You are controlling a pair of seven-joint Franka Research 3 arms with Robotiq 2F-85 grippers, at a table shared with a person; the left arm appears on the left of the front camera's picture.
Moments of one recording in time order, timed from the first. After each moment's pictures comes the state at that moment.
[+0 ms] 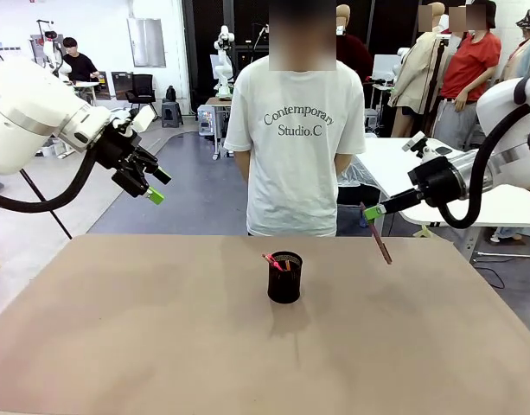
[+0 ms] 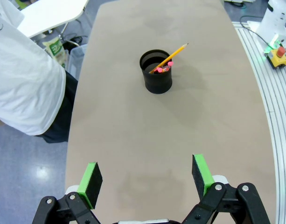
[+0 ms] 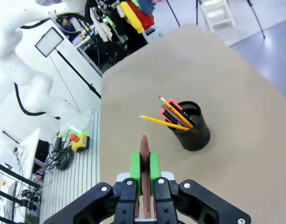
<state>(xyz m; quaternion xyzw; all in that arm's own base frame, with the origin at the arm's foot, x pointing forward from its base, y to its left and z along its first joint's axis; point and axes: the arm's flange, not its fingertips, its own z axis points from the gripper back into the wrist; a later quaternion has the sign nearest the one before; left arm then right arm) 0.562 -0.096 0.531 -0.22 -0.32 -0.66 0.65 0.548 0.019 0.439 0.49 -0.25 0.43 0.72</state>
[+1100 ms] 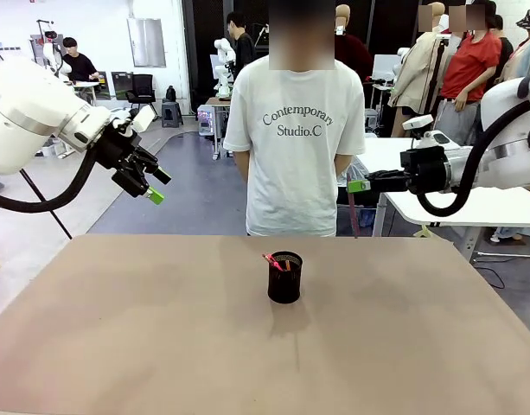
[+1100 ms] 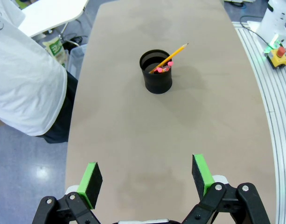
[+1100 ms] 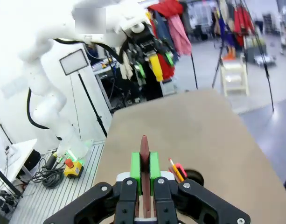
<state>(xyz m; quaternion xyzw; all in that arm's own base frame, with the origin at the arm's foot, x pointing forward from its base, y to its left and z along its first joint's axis) 0.562 -0.096 0.530 -0.22 -0.32 -0.66 0.65 0.551 0.052 0.459 0.53 -0.38 0.47 0.59</state>
